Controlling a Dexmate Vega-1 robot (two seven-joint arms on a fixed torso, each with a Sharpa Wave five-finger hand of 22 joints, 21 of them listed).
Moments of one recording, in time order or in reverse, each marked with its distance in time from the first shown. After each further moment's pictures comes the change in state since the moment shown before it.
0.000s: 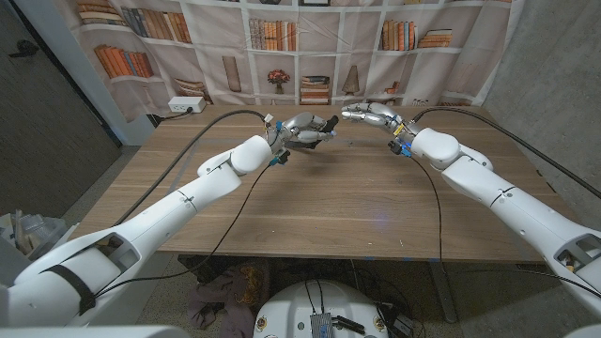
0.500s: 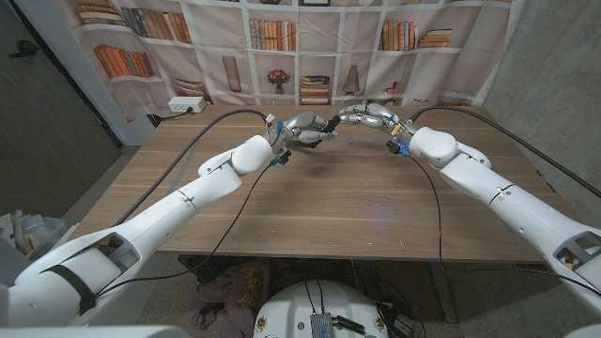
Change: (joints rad) left arm 0.000 -0.002 0.000 -0.002 0.009 -0.007 -0.002; left_hand 0.000 0.000 0.000 0.000 0.000 0.000 0.000 0.000 0.000 0.000 0.000 0.000 0.005 0.000 0.000 0.000 0.004 0.000 0.000 0.008 0.005; right arm 0.009 -0.003 -0.011 -0.012 -0.013 -0.035 0.004; right_hand 0.025 -0.003 0.028 0.005 0.014 0.107 -0.053 0.039 0.005 0.039 -0.006 0.015 0.005 0.013 0.000 -0.012 -0.006 0.003 0.007 0.002 0.005
